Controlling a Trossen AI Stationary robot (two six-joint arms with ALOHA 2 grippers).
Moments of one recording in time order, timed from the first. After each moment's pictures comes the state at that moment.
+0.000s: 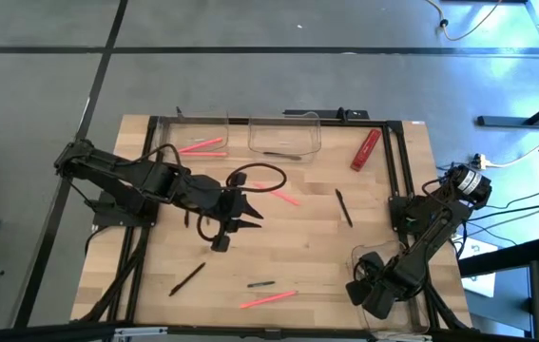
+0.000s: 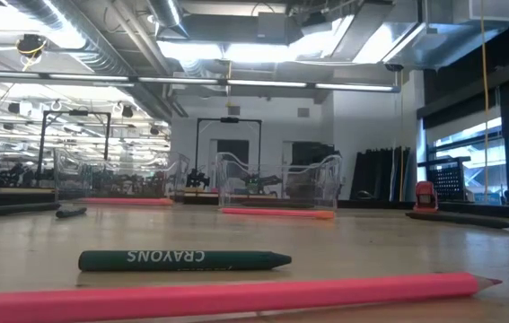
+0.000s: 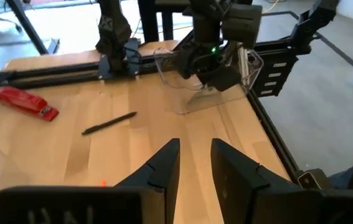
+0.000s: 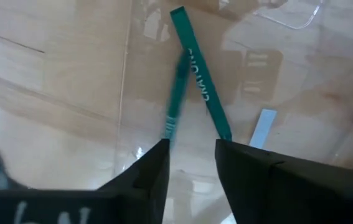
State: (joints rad) left arm -0.30 1.37 1.41 -0.53 -0.13 -0.07; right arm 0.96 1.64 0.96 -0.77 -0.06 2.20
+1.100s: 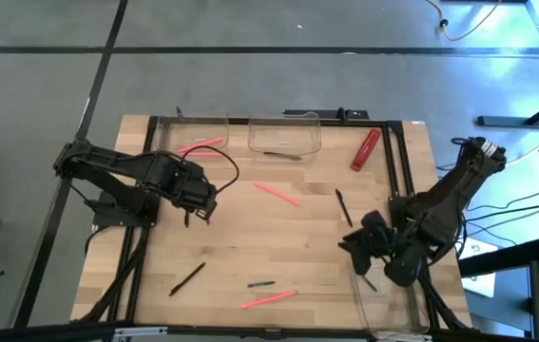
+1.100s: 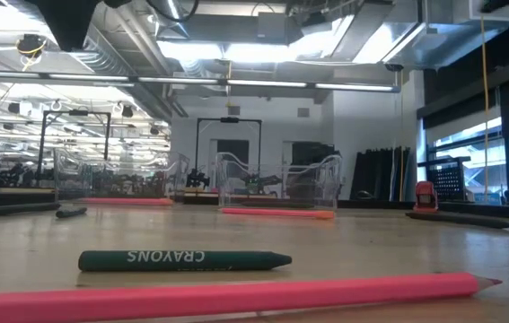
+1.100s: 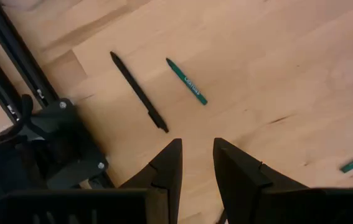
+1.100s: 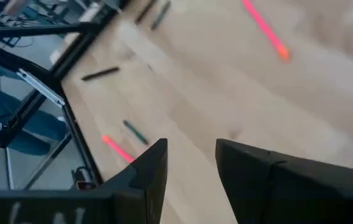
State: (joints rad) left arm -0.22 1.36 1.41 -1.57 -0.16 -1.36; right arm 0.85 1.21 1.01 -0.79 0.74 1.56
